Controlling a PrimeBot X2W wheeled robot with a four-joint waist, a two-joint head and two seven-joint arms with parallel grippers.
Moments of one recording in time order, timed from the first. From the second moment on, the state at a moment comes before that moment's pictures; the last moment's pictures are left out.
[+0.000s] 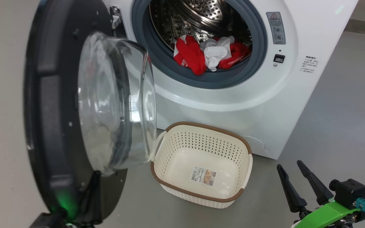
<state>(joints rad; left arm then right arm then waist) 0.01 0.04 -0.09 0.11 -0.39 0.01 -0.26 -0.03 -0.22 0.20 0.28 0.56 0.12 -0.25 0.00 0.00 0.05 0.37</state>
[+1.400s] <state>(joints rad) -0.31 0.10 0.62 0.37 -0.23 -0.09 -0.26 -0.16 -0.28 0.23 0.26 0.56 0.12 -0.25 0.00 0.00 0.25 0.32</state>
